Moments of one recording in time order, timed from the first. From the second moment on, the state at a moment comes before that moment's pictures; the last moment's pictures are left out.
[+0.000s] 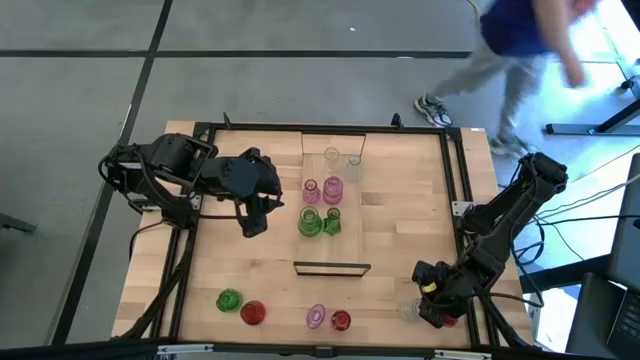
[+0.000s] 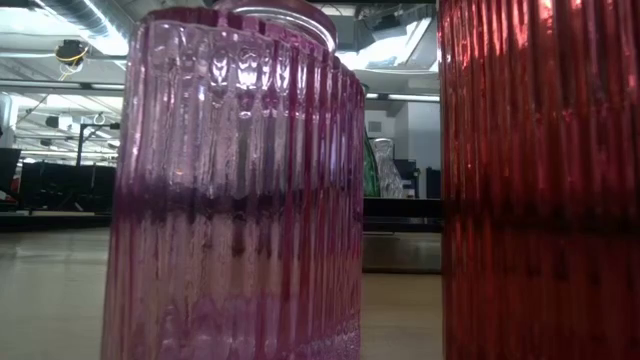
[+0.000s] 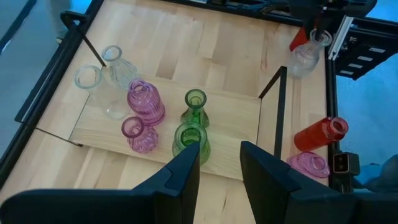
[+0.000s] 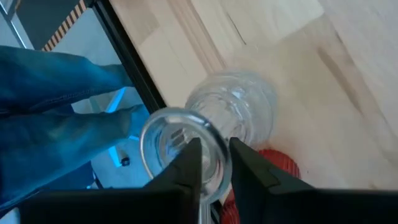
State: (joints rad) left arm -0.26 1.56 2.10 -1.39 -0.28 -0.41; right arm 0.91 1.32 0.94 -0.69 -0.01 1.49
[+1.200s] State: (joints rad) left arm -0.25 1.64 2.10 -1.08 -0.31 0.08; right arm 0.91 1.10 1.47 -1.17 0.73 1.40
